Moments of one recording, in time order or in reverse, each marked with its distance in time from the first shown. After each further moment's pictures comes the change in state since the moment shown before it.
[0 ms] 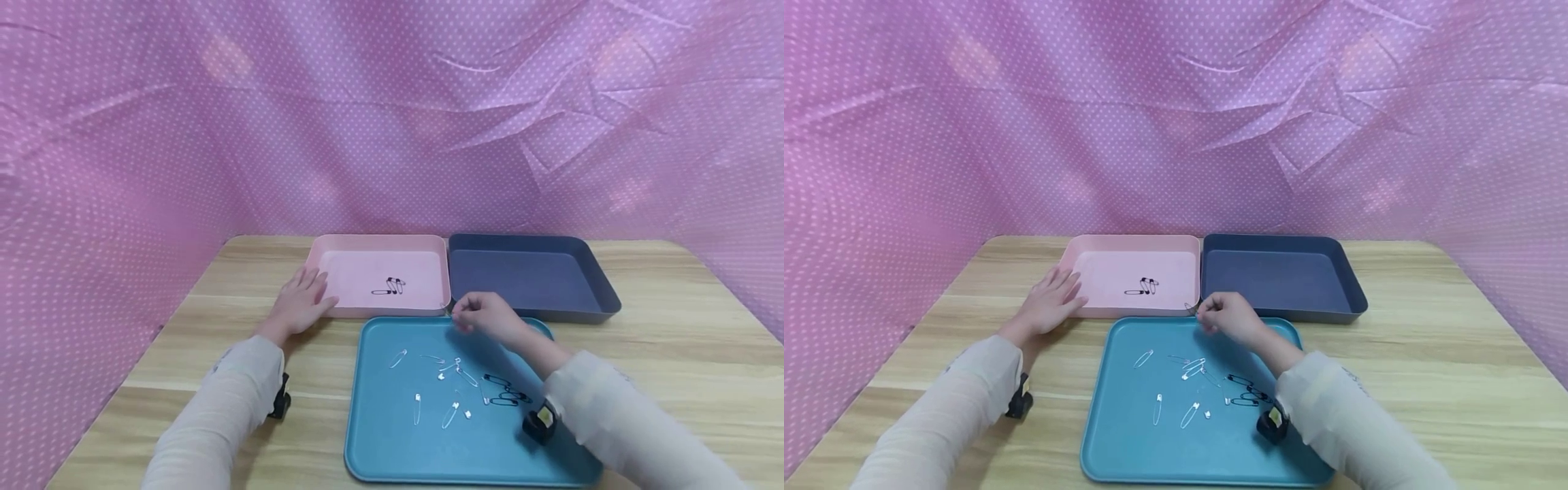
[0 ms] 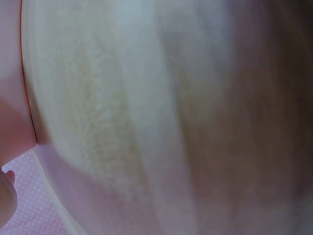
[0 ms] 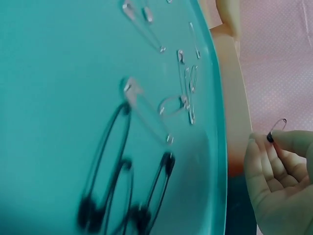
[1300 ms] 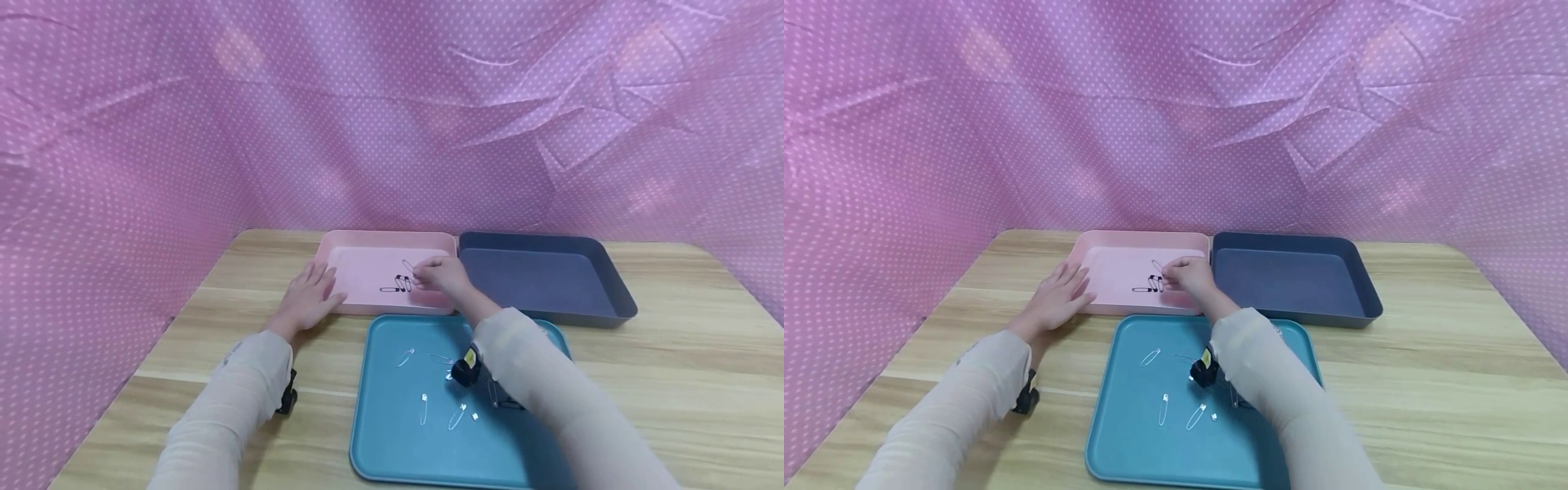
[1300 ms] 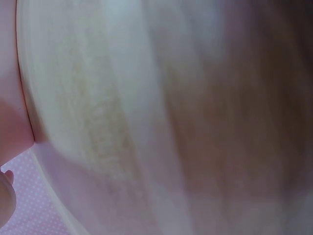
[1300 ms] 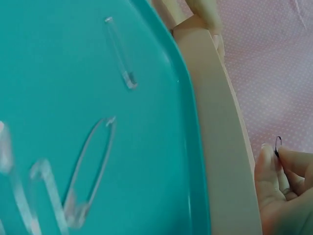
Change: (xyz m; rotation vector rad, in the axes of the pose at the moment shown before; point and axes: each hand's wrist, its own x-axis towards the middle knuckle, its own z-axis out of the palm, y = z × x) left_hand -0.001 0.002 -0.003 0.007 -0.002 -0.026; right_hand 0.103 -0.032 0.047 0.354 0.218 0.171
